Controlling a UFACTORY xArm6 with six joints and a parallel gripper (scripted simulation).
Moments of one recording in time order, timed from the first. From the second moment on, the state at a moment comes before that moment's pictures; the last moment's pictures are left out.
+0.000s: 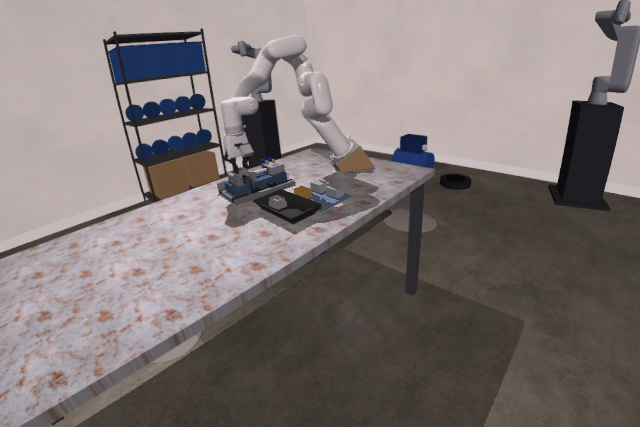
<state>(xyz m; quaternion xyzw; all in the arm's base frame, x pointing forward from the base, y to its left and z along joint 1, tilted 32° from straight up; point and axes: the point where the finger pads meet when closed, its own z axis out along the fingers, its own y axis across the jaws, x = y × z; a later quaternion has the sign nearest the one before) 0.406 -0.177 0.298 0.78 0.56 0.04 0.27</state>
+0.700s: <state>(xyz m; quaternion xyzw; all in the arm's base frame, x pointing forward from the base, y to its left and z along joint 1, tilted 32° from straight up) 0.401 -0.172 0.309 0.78 0.56 0.04 0.27</state>
